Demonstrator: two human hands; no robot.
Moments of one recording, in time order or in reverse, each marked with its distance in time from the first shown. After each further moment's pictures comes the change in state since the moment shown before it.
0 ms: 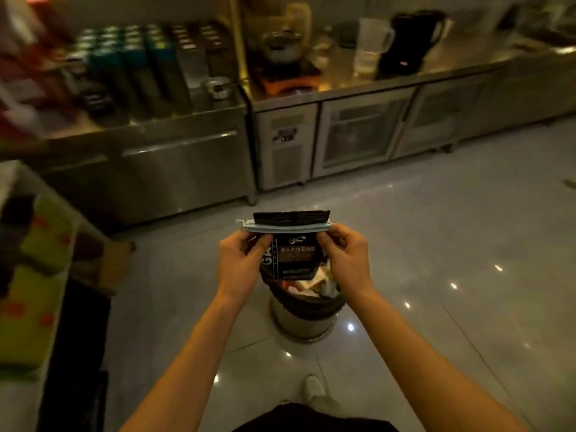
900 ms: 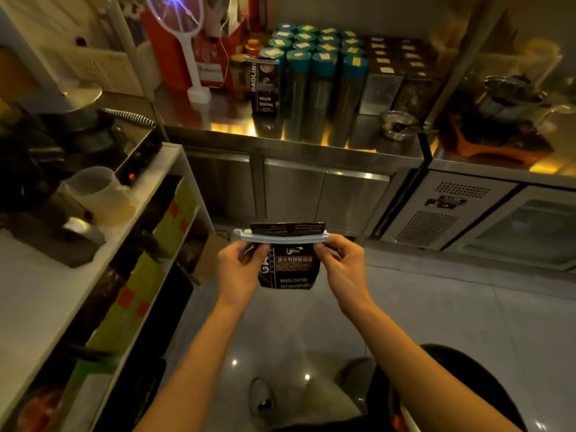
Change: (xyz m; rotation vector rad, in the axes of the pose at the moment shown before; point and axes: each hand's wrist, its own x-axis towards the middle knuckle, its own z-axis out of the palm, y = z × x) left_hand 0.248 -0.093 -0.321 0.071 0.536 -0.158; right_hand 0.248 0.035 0.412 -0.026 -0.504 0.059
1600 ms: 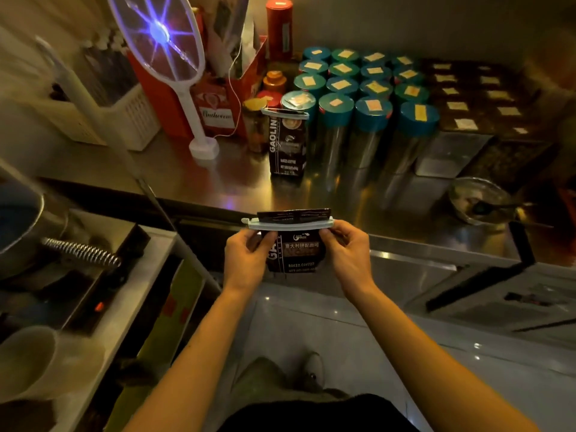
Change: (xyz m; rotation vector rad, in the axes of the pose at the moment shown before) left_hand 0.436 -0.018 0.044 0.045 0.025 0.006; right_hand 0.441 -0.002 0.092 0.054 -0.023 0.006
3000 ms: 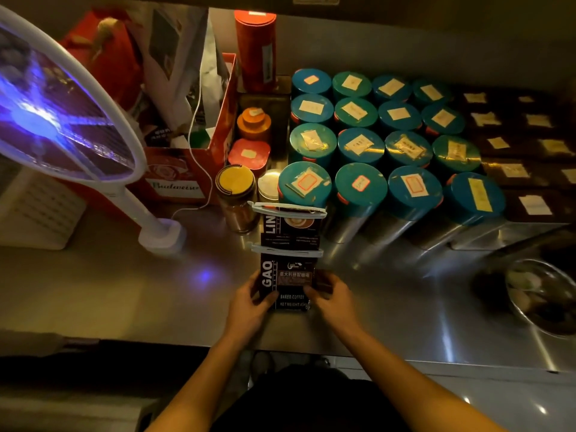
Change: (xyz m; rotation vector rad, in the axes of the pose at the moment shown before) left_hand 0.327 -0.129 0.021 0.164 -0.339 -0.439; right_hand 0.295 0.087 0.078 -0.284 0.024 0.368
